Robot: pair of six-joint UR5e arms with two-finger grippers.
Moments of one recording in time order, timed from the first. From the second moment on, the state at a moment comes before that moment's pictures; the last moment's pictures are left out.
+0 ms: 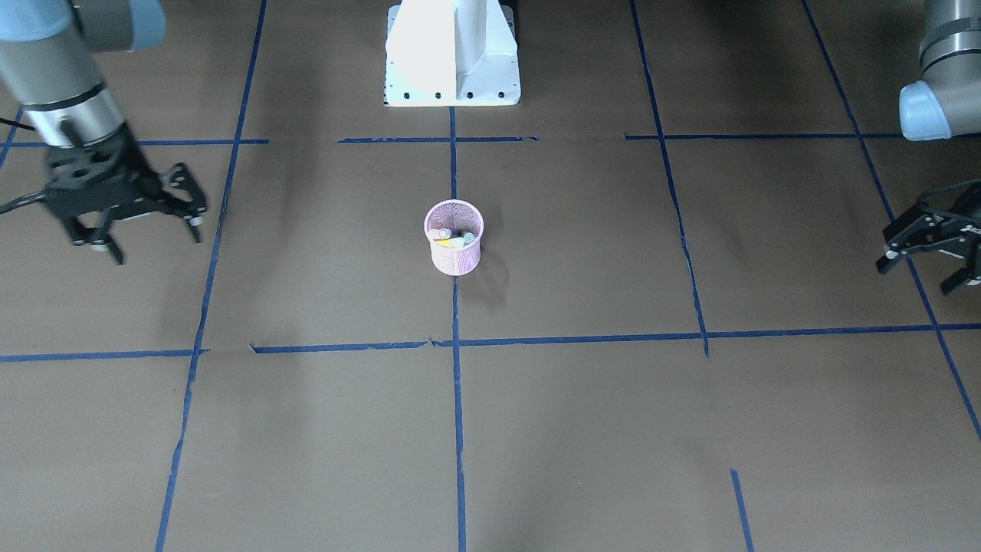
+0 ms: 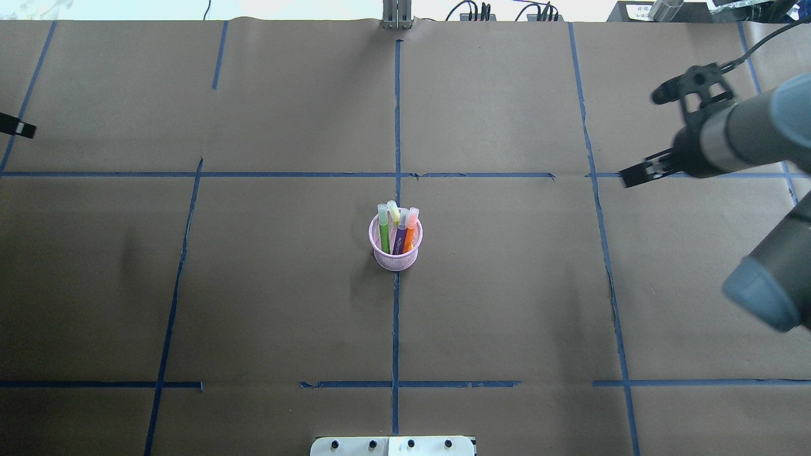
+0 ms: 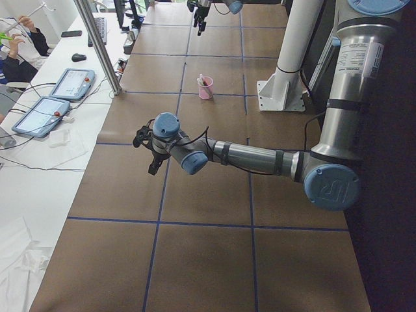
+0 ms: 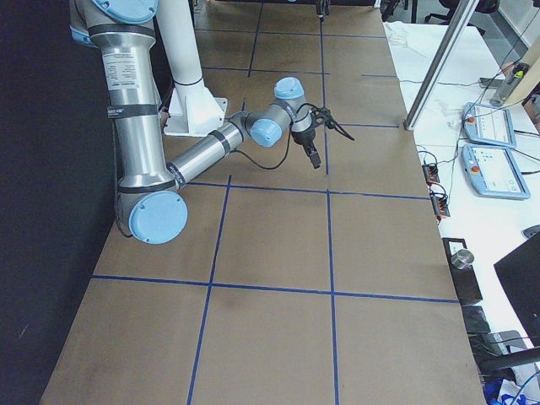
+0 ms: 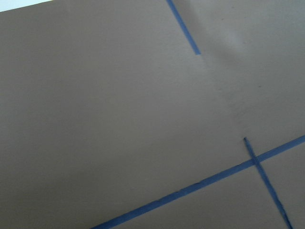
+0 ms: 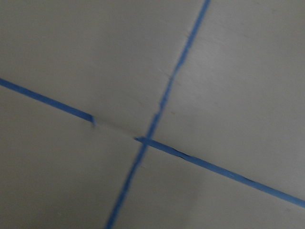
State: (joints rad) left arm -1.32 -1.68 -1.56 -2.11 -2.33 -0.32; right arm 0.97 -1.46 1.99 -1.42 1.97 0.47
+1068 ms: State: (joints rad) left arm -1.57 -1.67 -1.39 -1.76 -2.41 -0.10; right arm 1.36 -1.60 1.73 -1.48 2.29 0.22
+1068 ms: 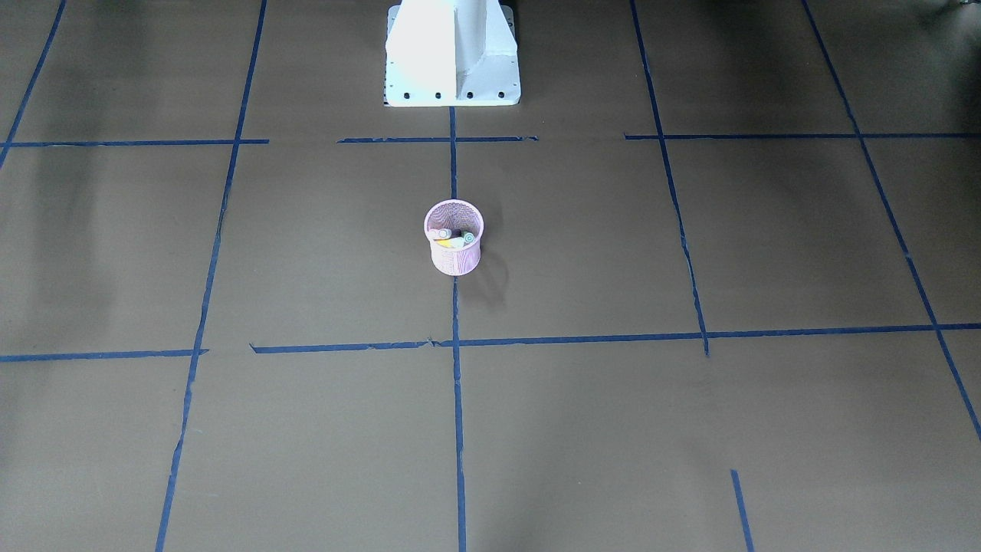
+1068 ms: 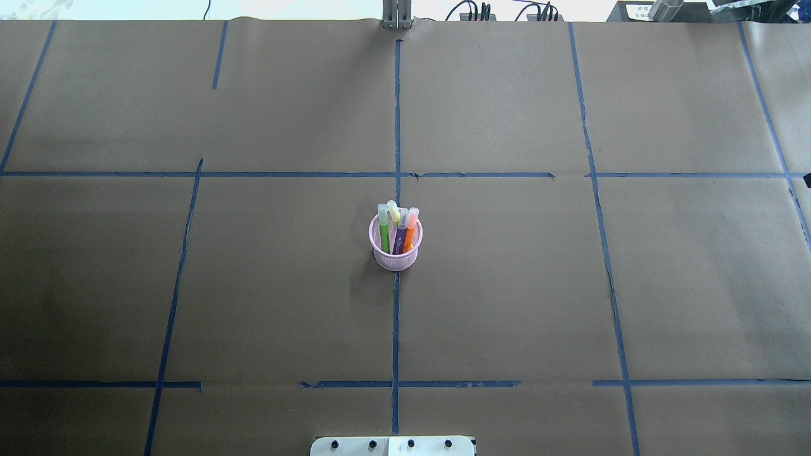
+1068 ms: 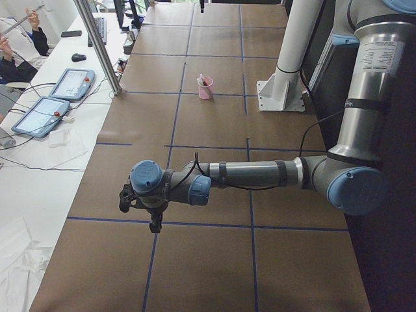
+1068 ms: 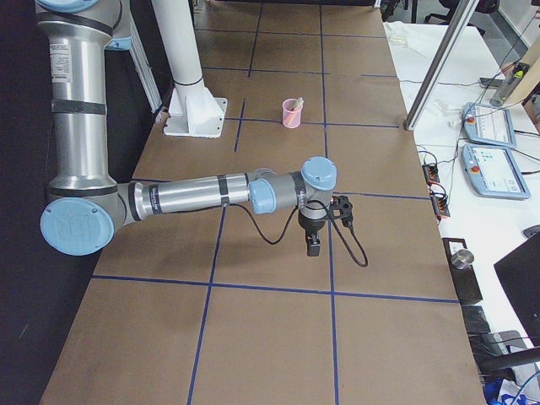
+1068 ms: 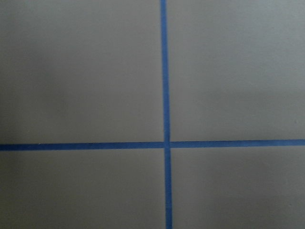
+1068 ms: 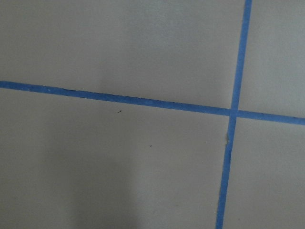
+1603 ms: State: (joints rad) left arm -1.57 -1.64 -1.39 -1.69 -2.41 0.01; right arm 1.52 -1.65 1.68 -1.48 2.46 0.23
